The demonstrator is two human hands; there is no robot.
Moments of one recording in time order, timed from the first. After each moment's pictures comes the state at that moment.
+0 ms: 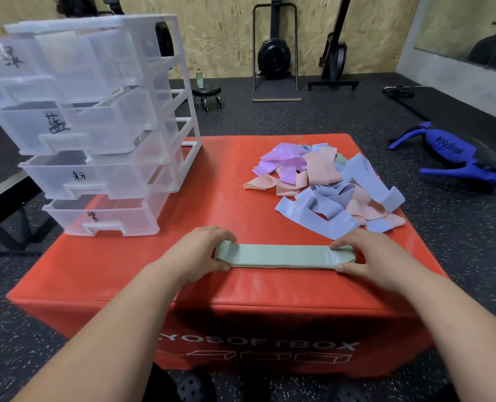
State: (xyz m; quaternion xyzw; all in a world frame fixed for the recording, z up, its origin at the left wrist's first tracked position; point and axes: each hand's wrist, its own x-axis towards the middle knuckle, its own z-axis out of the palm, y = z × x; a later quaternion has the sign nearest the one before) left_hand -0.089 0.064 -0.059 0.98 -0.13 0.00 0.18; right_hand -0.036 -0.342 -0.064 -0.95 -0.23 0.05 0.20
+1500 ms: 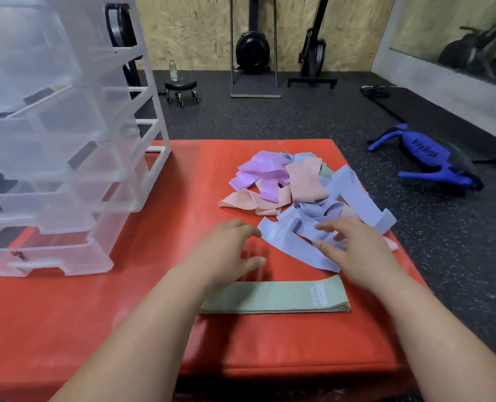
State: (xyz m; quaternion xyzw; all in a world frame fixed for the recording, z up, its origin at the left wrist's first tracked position) left_hand 0.006 -0.017 -0.052 0.97 -0.16 0.03 0.18; right_hand 0.030 -0.312 -0.048 -0.95 -0.12 -0.08 0.29
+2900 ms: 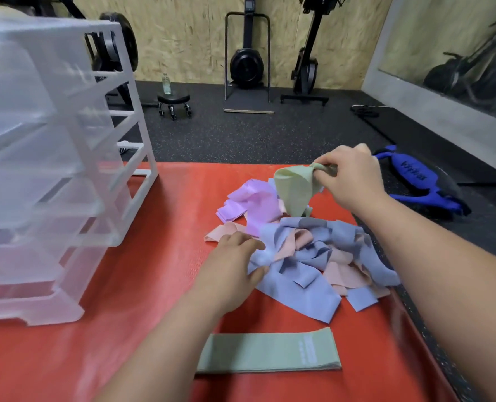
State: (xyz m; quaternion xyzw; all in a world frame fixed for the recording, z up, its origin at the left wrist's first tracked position) left_hand 0.059 -0.052 -0.047 0.95 -0.12 0.09 0.26; right_hand 0.198 -0.301 0.078 -0.95 -0.12 -0.24 0.14
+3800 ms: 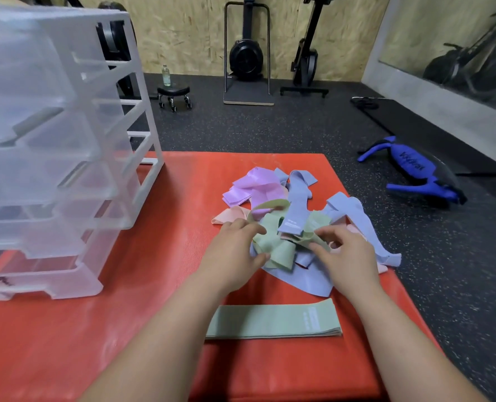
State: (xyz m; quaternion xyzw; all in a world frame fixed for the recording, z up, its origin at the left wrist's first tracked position) left_hand 0.040 -0.044 -0.040 0.95 -0.11 0.08 0.27; right_hand 0.054 -0.298 -0.046 -0.92 -0.02 -0.16 0.37
